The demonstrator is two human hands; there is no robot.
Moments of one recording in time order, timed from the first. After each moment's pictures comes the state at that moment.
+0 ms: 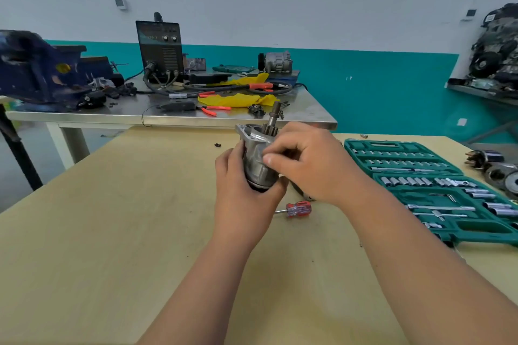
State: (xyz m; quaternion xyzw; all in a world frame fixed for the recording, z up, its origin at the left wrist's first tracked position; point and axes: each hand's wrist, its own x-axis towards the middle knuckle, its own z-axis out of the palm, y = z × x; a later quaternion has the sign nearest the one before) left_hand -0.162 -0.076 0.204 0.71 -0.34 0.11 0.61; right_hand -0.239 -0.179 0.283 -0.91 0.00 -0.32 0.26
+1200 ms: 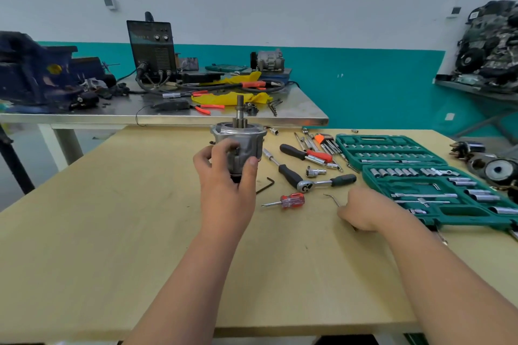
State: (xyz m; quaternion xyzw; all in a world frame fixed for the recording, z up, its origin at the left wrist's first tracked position) left_hand -0.163 -0.062 0.202 0.68 -0.33 0.16 0.64; right_hand -0.286 -0.262 0.201 -0.89 0.44 0.05 0.08
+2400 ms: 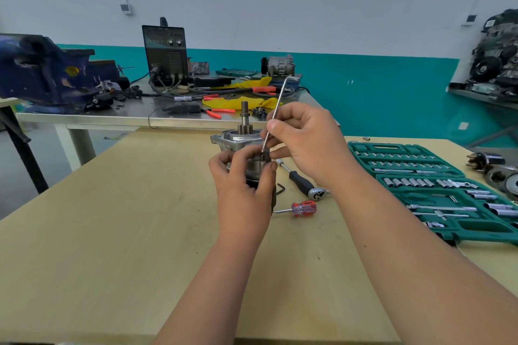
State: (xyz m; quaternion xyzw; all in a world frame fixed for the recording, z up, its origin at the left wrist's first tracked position) left_hand -0.171 -0.068 0.210 0.64 -0.32 0.15 0.68; right_hand -0.217 -0.165 0.293 -0.80 0.02 -0.35 0.49
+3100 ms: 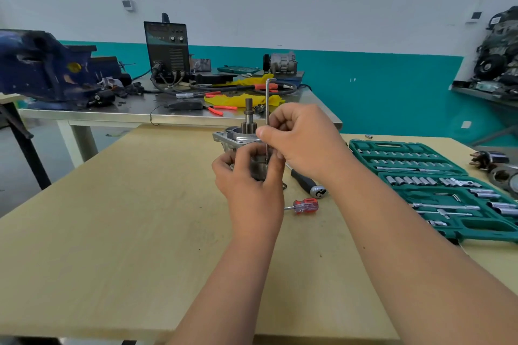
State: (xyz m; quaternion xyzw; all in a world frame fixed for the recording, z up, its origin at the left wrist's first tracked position) left_hand -0.184 -0.077 0.220 0.63 -0.24 0.14 0.73; right_hand -0.215 -0.156 0.298 -0.87 0.06 -0.36 0.35
